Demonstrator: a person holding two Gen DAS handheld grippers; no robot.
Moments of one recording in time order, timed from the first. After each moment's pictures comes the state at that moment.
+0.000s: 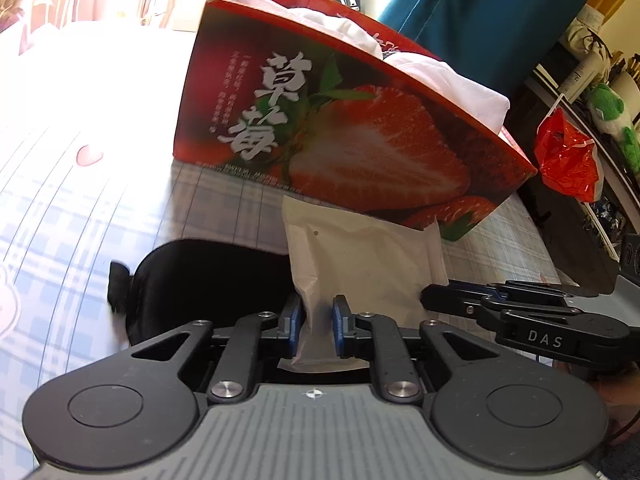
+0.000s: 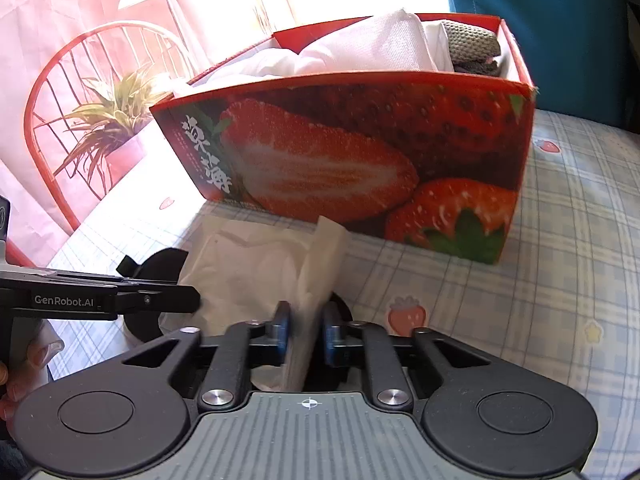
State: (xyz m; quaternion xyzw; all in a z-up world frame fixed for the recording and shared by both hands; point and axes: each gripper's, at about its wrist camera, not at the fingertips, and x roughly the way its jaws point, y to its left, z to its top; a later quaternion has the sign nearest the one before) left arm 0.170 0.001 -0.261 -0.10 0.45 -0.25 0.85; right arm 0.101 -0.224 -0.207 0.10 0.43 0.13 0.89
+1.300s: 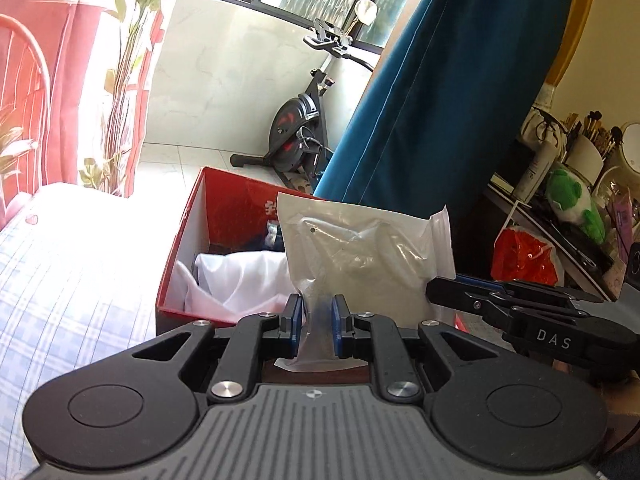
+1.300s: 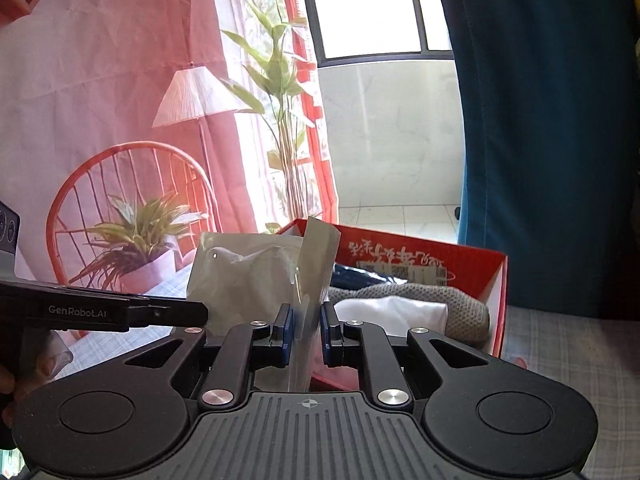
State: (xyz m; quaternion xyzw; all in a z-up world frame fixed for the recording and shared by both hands) left arm 0.229 -0.012 -0.126 -0.09 0.31 -0.27 0.91; right arm 0.154 -0.229 -0.072 0.04 0.27 0.13 0.95
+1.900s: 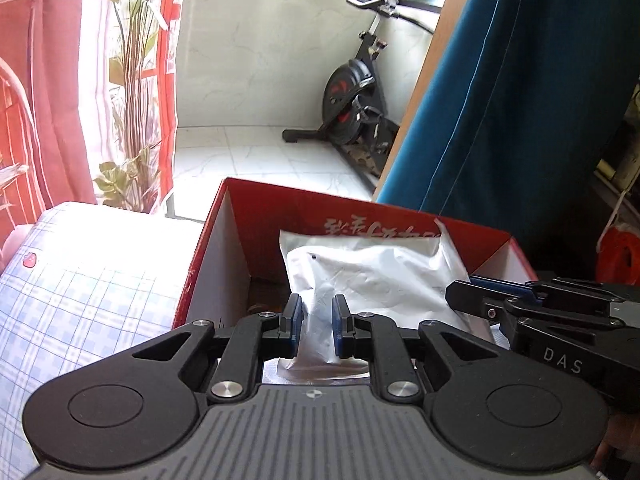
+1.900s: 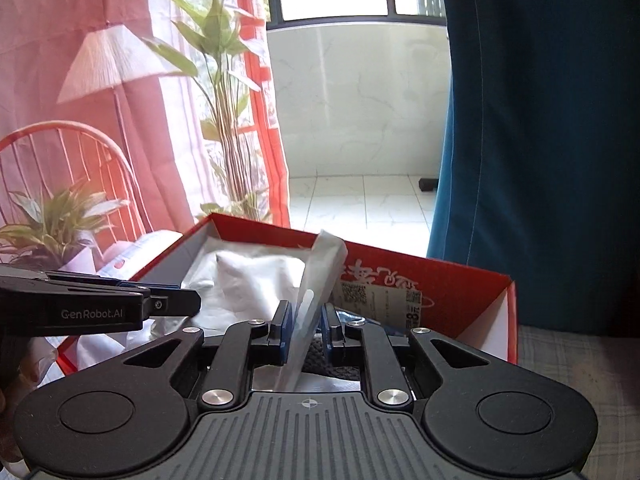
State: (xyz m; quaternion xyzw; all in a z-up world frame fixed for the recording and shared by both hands) left arm 0.336 -0.063 -0.152 -0.02 0.37 -0.19 0.91; right arm 0.287 -0.240 -0.121 0.04 0.34 0.07 0.94
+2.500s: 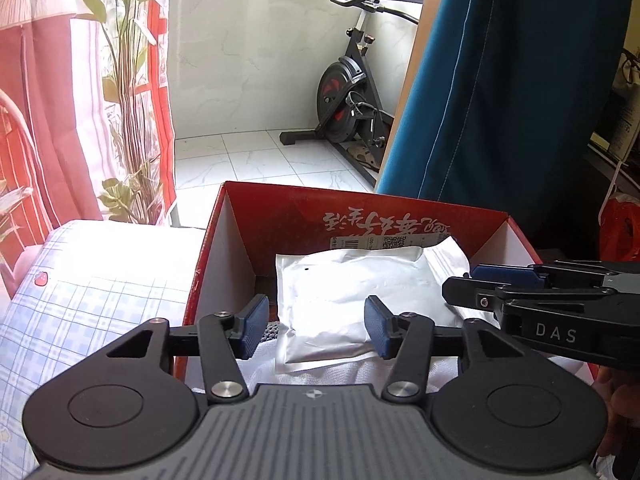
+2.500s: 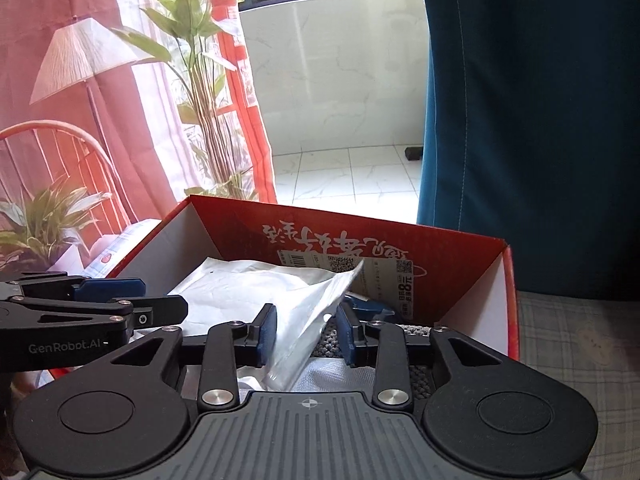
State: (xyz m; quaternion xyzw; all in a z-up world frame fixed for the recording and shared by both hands) left arm 0.326 -0.058 -0.140 0.02 0.35 -0.20 0.91; right arm 0.285 -0.243 -0.125 0.06 0.36 0.05 0.93
